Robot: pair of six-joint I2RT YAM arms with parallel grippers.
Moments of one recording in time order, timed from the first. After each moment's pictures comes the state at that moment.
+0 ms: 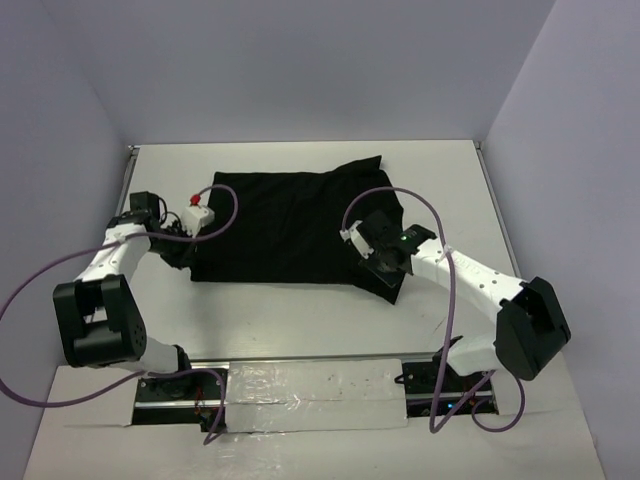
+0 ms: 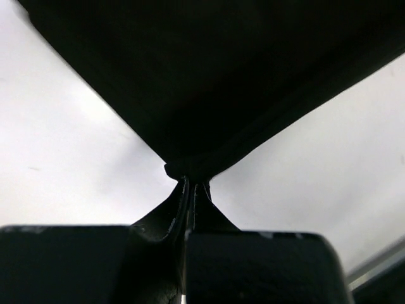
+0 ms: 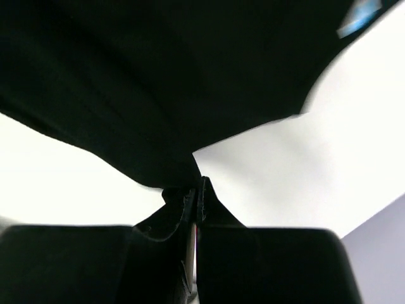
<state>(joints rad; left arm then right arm) 0.14 1.45 0.94 -0.78 0.42 0.81 0.64 1.34 0.94 -0.87 0.20 -0.23</state>
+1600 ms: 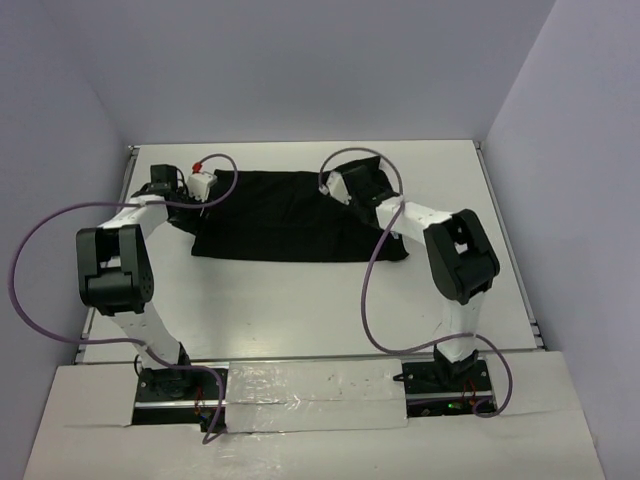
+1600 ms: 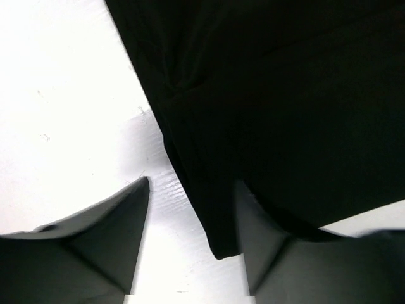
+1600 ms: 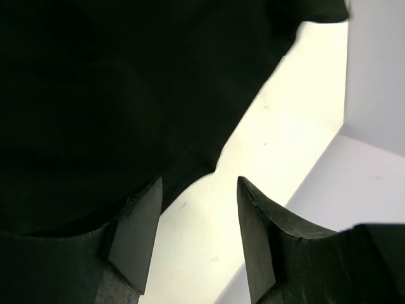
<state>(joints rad) 0.05 1.80 1.20 -0.44 0.24 0.50 0.48 1.89 1.22 -0.19 0.43 -0.83</state>
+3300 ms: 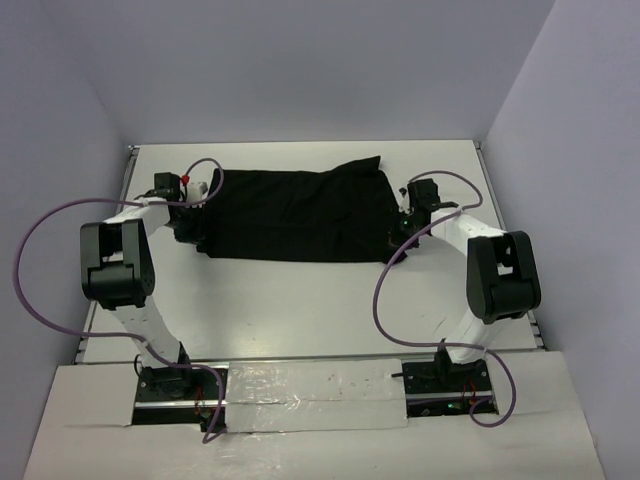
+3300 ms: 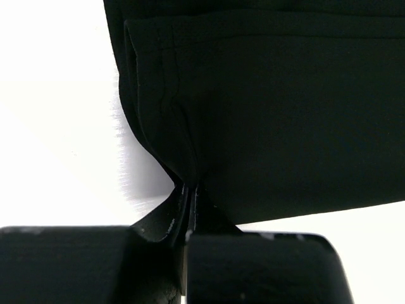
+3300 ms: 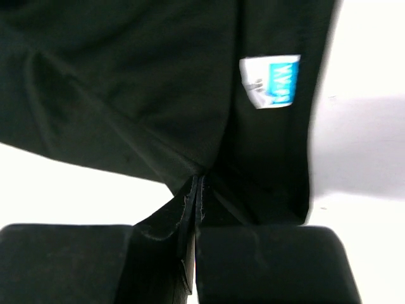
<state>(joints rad) 0.06 1.86 1.18 -0.51 0.23 0.11 0.14 1.67 0.99 -0.43 -0.28 0.32</state>
